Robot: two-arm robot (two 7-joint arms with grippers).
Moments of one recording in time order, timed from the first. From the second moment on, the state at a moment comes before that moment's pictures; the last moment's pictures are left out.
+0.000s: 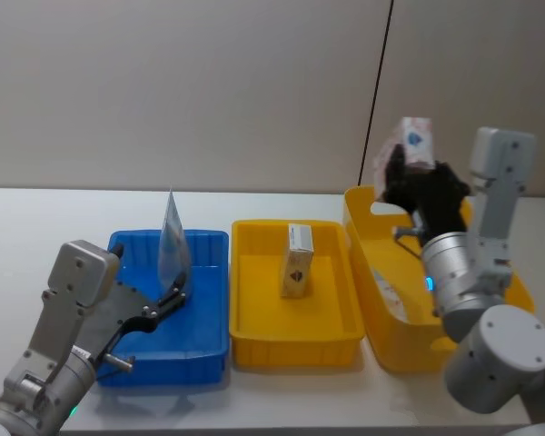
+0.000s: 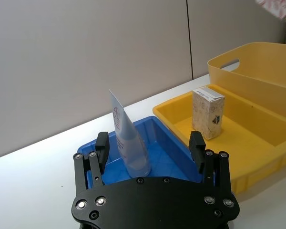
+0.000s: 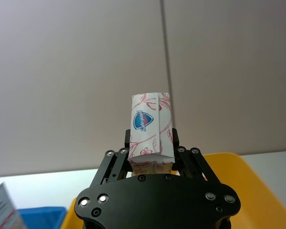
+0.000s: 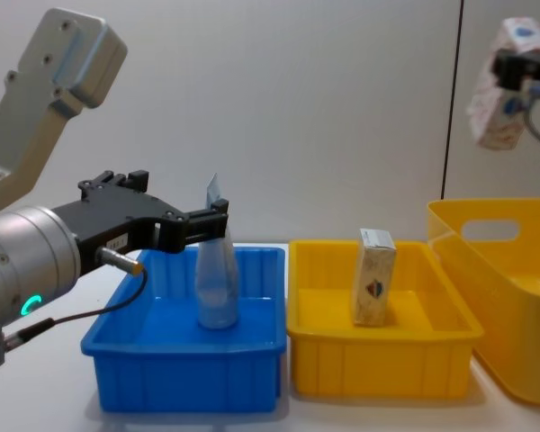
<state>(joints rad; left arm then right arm) -0.24 0.38 0.45 -1.63 -0.20 0.01 -0.01 0.32 0.02 -0.14 -1.56 0.15 0.07 -0.12</state>
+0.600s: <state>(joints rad) -0.24 0.38 0.45 -1.63 -0.20 0.01 -0.01 0.26 0.05 -0.02 -1.63 0.12 0.22 -0.21</state>
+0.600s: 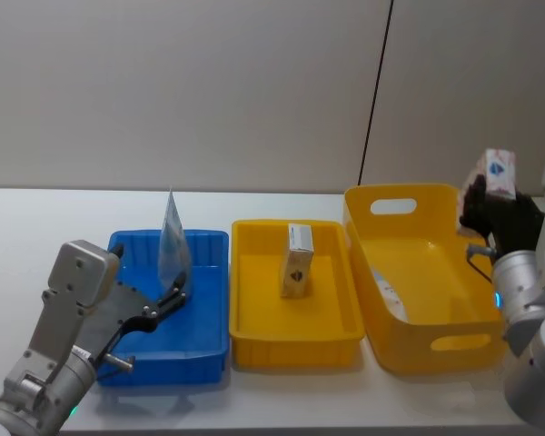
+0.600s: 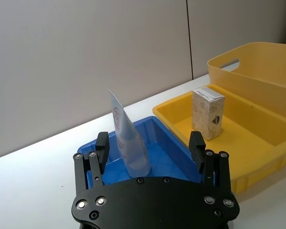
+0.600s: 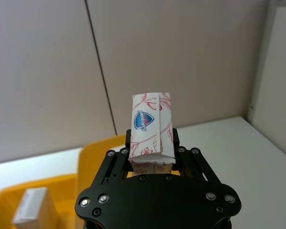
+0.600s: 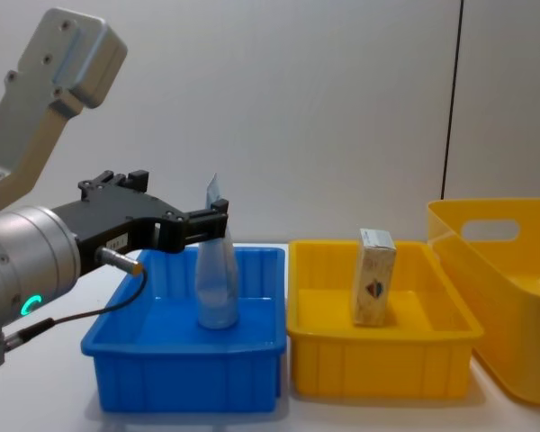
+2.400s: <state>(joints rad) -0.24 0.38 0.45 -1.63 -0.20 0.01 -0.01 0.29 0.04 -0.02 -1.44 0.07 0.41 -0.21</state>
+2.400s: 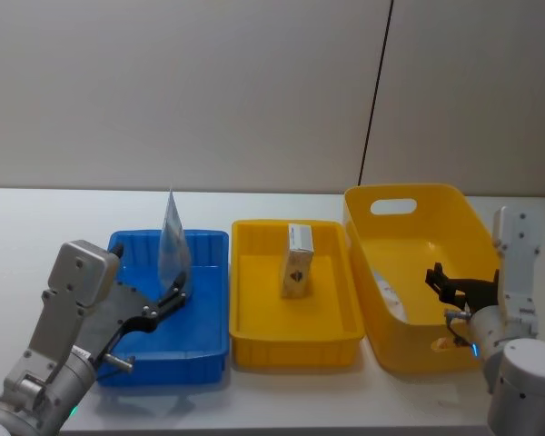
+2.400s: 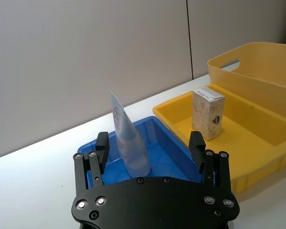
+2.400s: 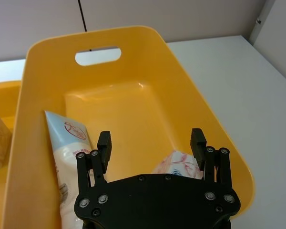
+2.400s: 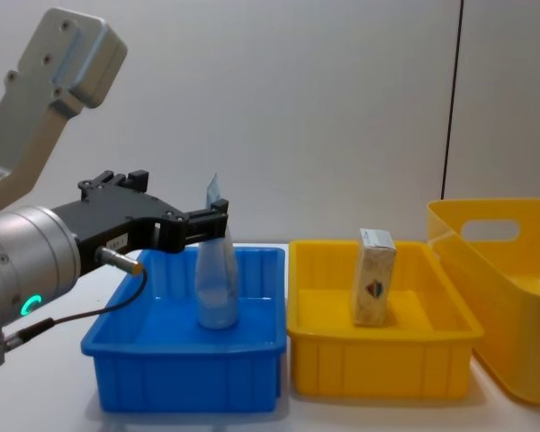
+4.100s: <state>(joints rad) -0.24 0.38 0.45 -1.63 -0.20 0.01 -0.01 0.13 0.17 -0.09 -1.67 0.22 0.14 -0.01</state>
